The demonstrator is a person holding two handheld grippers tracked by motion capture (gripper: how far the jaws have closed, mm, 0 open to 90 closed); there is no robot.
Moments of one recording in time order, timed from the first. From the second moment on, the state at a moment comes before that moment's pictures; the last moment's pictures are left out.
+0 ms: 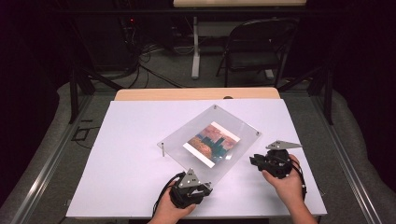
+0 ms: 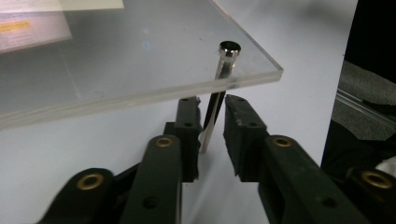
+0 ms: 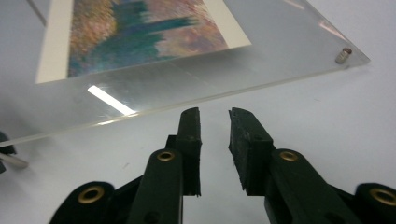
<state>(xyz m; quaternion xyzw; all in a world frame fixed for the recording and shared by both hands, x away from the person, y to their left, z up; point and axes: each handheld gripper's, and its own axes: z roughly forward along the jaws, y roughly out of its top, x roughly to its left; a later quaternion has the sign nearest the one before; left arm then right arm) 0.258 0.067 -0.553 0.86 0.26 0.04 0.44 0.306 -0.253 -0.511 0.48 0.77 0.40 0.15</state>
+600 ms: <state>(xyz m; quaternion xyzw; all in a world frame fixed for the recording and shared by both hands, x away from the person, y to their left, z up) 0.269 0.148 -0.534 0.82 0.32 0.06 0.47 0.269 -0.237 -0.515 0.43 0.76 0.45 0.18</state>
